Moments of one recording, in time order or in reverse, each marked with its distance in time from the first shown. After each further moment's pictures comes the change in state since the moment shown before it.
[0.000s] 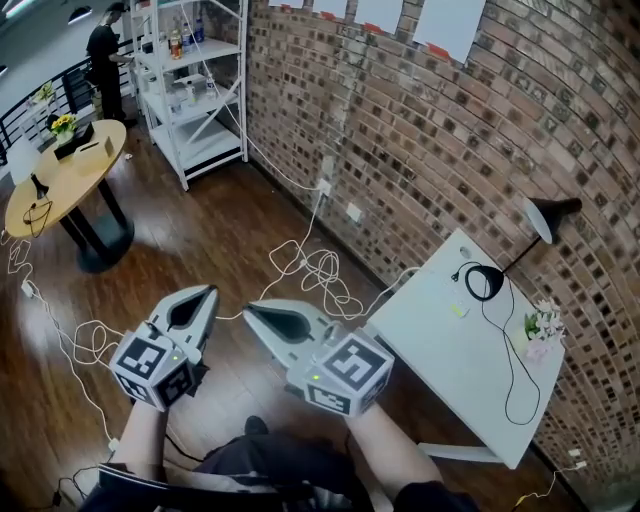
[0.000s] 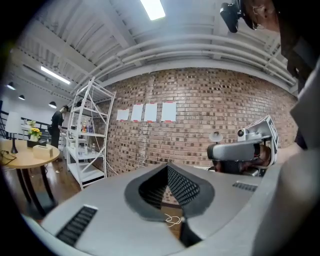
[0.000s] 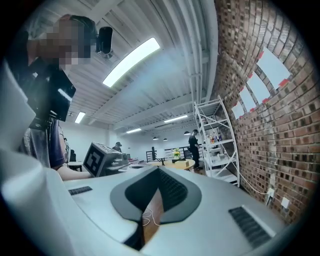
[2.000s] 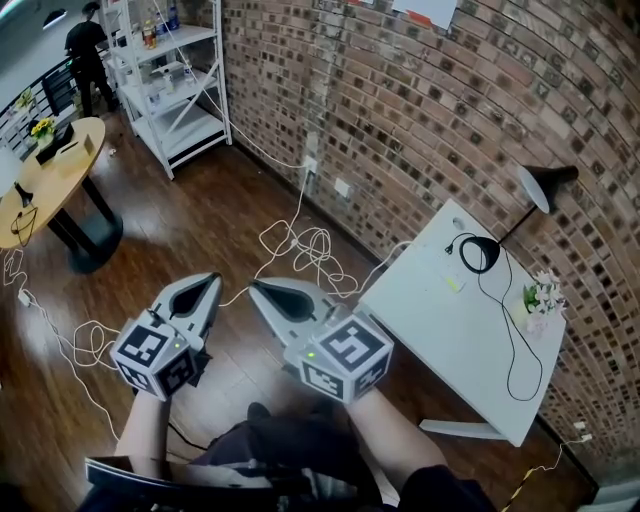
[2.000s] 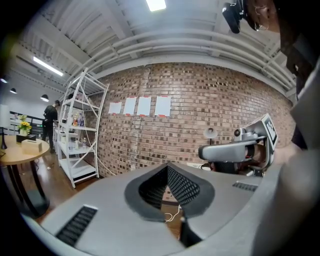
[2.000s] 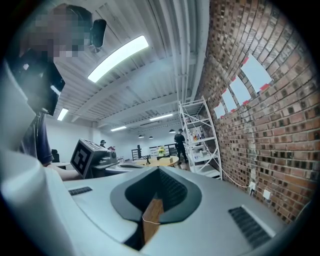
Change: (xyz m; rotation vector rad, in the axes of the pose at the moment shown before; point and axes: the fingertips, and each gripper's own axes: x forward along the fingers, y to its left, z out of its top) left arm 0.037 -0.022 -0.014 -0.008 0.052 -0.082; right arm -0.025 -0.047 -0.015 0.038 0.054 -0.184
